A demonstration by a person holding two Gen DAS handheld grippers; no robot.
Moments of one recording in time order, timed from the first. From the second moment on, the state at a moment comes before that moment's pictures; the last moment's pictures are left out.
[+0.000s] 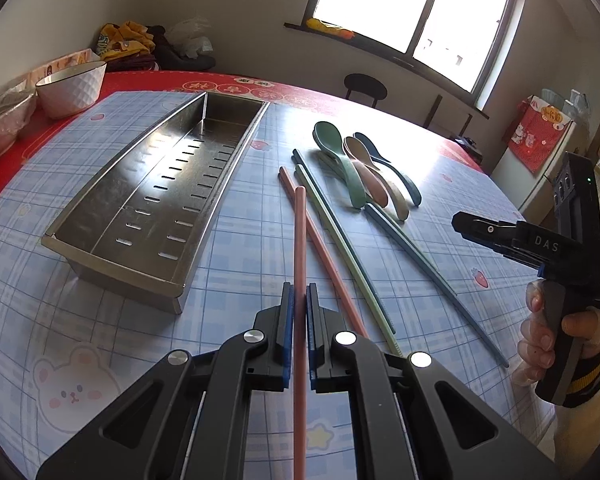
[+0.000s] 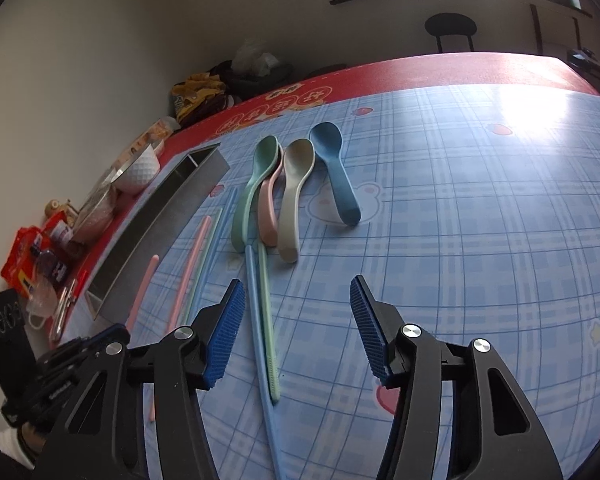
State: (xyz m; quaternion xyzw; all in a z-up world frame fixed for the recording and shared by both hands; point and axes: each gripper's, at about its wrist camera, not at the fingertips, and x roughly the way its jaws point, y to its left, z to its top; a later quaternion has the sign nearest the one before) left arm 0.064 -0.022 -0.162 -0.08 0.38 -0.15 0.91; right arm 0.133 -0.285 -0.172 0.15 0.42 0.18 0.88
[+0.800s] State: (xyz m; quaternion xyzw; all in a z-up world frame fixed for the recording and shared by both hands) left arm 0.055 -0.009 -0.155 -0.11 0.34 -0.16 0.92; right arm 0.235 -0.256 -0.197 0.21 0.48 0.12 0.84
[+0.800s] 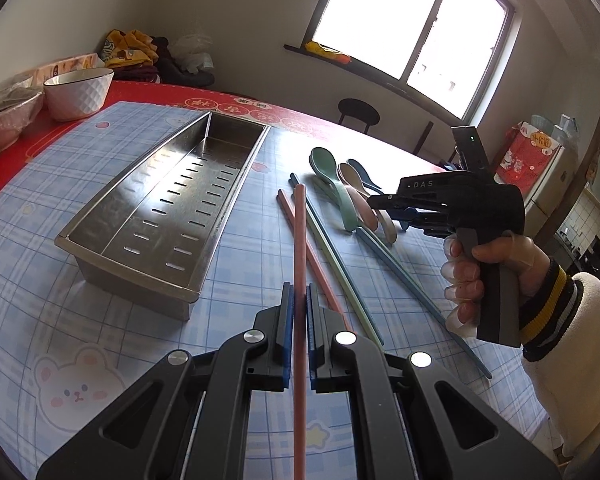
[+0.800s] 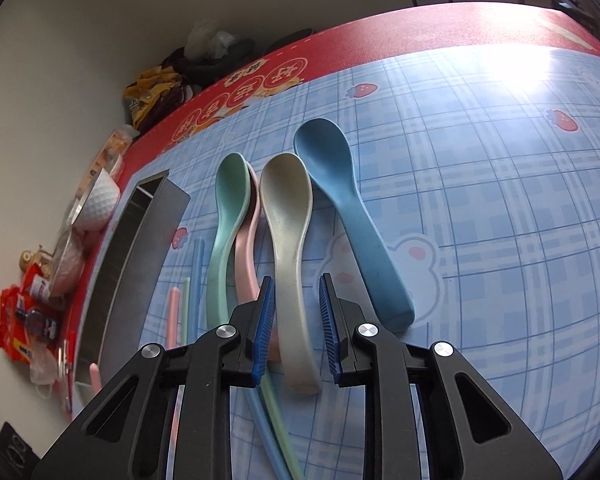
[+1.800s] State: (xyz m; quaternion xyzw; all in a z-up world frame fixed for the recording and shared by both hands) left arm 0.061 -0.012 -0.156 -0.10 0.35 -0.16 0.92; right arm 0.131 -0.236 -0.166 0.27 0.34 0.17 0.88
